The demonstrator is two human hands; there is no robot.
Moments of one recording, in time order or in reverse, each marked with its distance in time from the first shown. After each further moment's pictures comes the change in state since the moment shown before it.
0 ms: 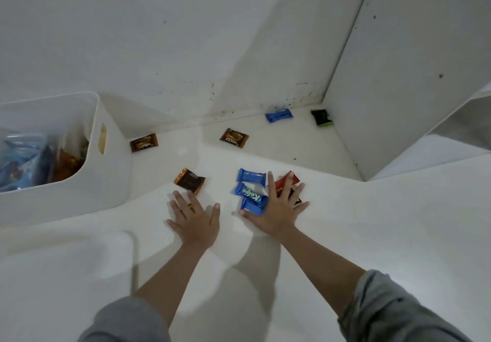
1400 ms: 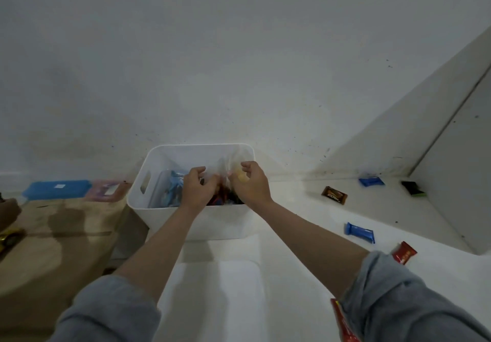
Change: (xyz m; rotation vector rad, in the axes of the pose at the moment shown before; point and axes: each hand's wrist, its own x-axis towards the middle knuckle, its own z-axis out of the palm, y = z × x) left_hand 0.113 -0.208 -0.275 -0.911 0.317 0.177; right_hand -0.058 -0.397 -0.040 0.850 0.126 -0.471
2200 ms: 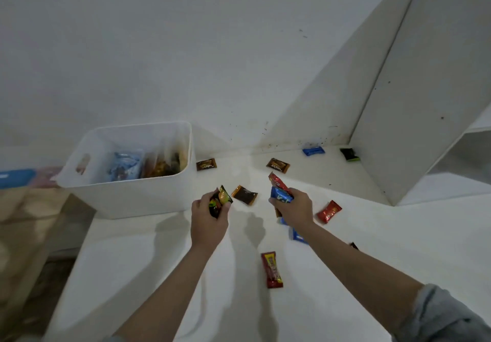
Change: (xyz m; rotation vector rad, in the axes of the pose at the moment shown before) left_hand -0.202 0.013 0.144 0.151 -0.032 0.121; right_hand -0.116 0.144 -0.231 -0.147 0.151 0.291
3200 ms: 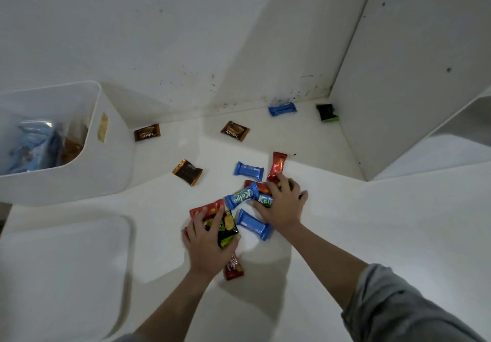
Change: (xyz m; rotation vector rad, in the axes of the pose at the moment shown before) left_hand -0.073 -0.035 0.170 0.699 -0.245 0.103; right_hand 0.074 0.157 -0.043 -0.798 -0.084 -0.176
